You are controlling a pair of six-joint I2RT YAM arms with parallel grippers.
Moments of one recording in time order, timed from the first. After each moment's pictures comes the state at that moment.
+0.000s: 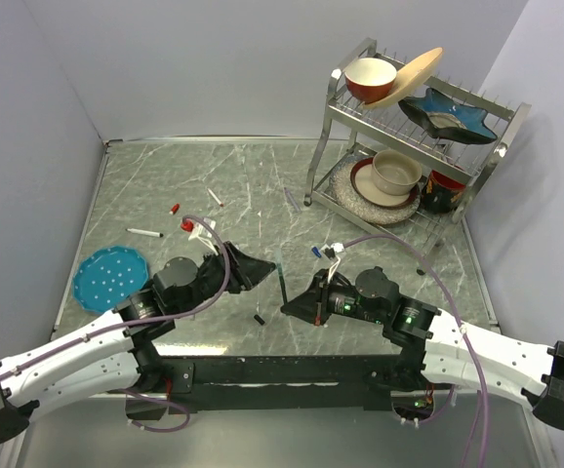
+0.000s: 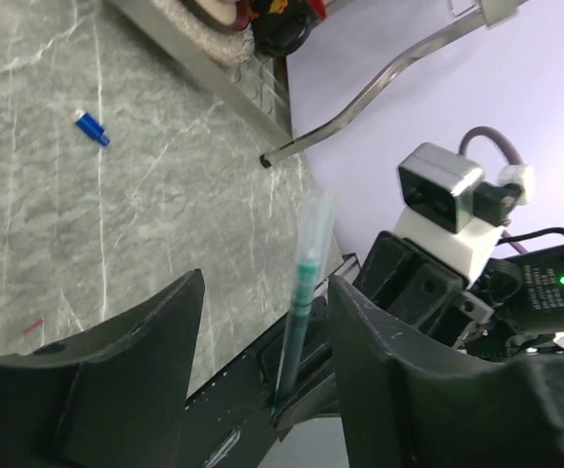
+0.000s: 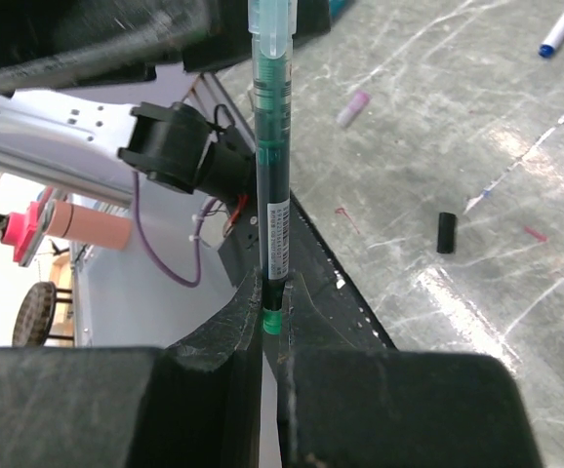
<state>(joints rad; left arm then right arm) -0.96 0.75 0.56 0.07 -0.12 -0.98 1.03 0.75 0.45 0.08 -0.20 0.74</state>
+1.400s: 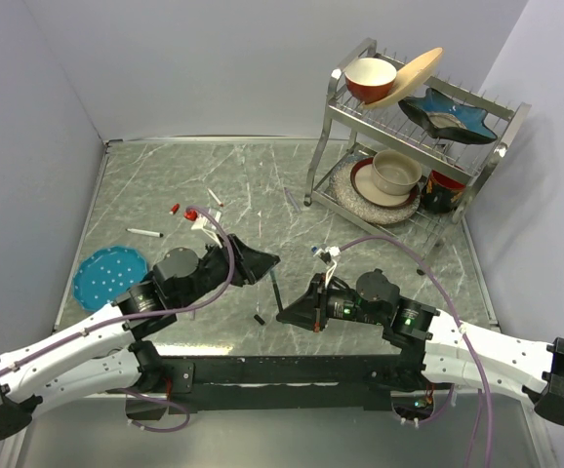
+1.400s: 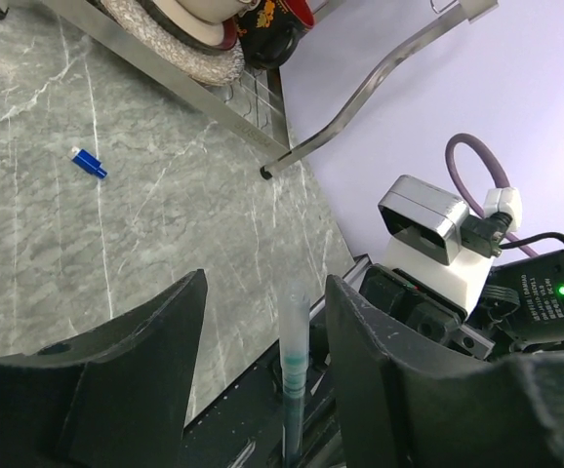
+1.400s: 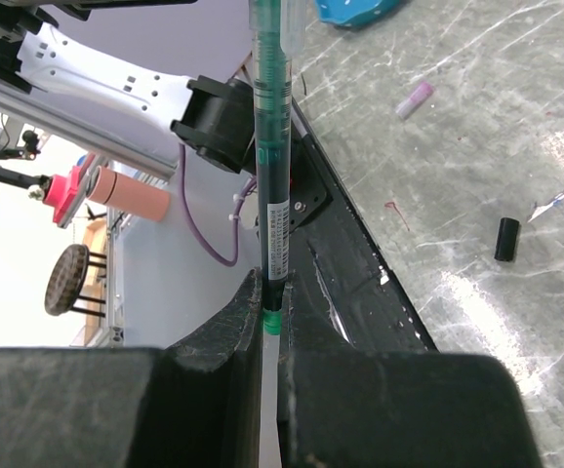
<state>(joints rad) -0.96 0.80 0.66 0.03 -0.11 -0.87 1.07 0.76 0.45 0.14 -0.27 0.75</state>
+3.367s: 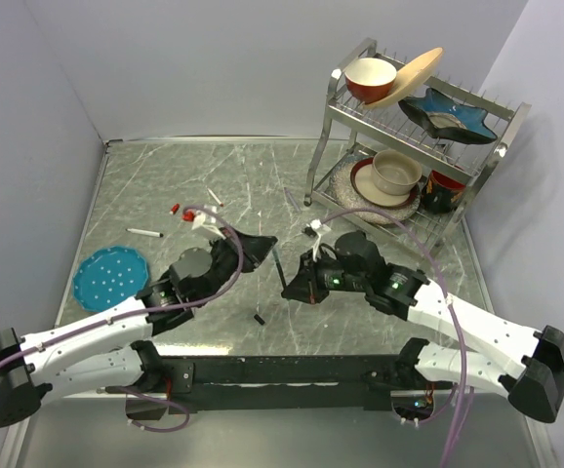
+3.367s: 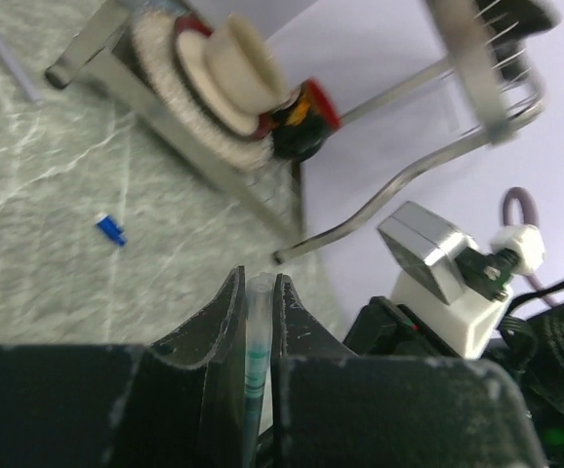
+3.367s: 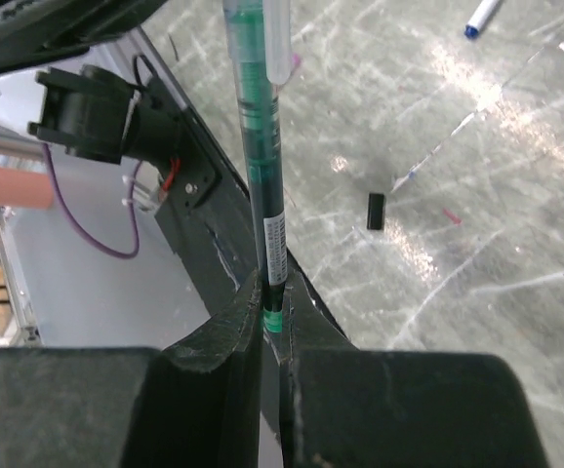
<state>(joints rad) -0.99 0.93 0.59 0.31 -0.34 -0.97 0.87 1.00 0.75 -0.24 -0.34 0.53</state>
